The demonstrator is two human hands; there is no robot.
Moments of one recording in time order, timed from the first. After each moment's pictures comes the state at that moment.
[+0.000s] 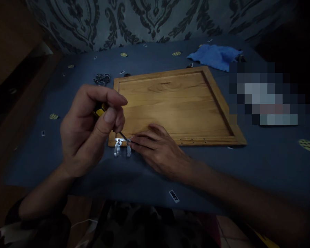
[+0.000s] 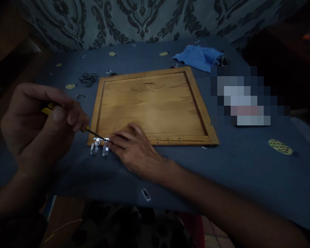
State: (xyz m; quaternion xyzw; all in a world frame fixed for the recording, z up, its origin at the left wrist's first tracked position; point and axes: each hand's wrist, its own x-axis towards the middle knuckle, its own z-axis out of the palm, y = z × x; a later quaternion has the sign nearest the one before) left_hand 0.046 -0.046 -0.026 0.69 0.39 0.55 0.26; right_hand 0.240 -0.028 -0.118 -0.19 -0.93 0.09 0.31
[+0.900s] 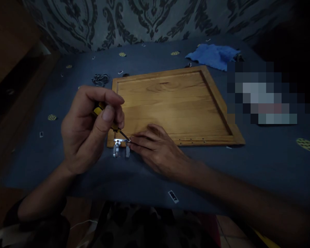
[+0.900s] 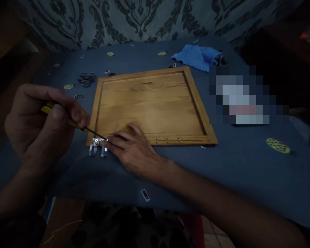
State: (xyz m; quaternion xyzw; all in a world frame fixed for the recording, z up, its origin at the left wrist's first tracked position) left_hand 0.046 -0.042 -0.030 0.71 0.40 0.54 0.21; right_hand 0.242 -0.028 -0.118 -0.19 -0.93 0.10 0.29
